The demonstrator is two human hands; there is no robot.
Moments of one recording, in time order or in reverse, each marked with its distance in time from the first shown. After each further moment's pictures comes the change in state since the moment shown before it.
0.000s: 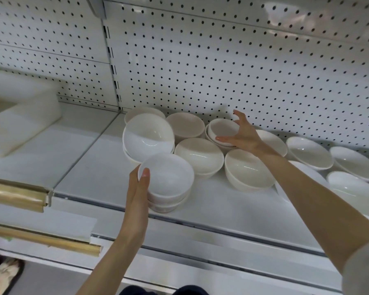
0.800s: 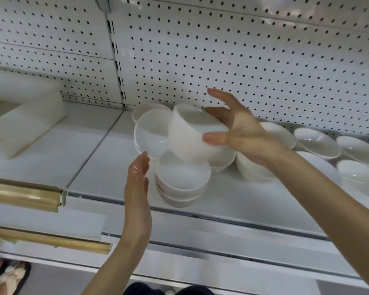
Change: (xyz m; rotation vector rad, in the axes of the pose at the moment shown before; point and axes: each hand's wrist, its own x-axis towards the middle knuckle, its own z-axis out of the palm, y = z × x) left_hand -0.005 0.014 -0.026 -0.060 0.004 0.166; right_hand -0.120 -0.133 0.019 0.355 -0.212 -0.225
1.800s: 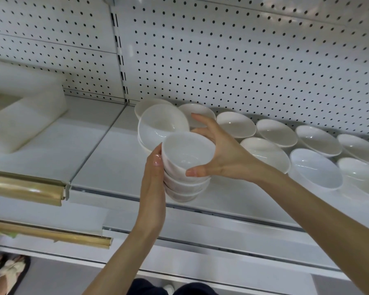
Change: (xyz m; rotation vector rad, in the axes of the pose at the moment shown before) left_hand 0.004 0.002 0.014 -0.037 -0.112 0.017; right_hand -0.012 0.023 0.036 -0.243 -0.161 0.016
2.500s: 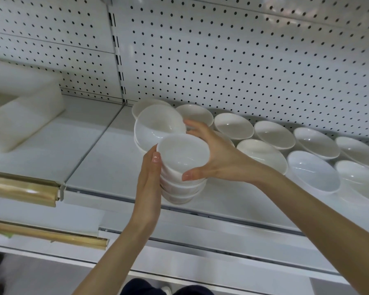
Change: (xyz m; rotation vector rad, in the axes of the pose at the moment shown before) left_hand 0.003 0.007 0.004 0.039 0.006 -0.021; right_hand 0.007 0.010 -0.002 -0.069 -0.080 -0.016
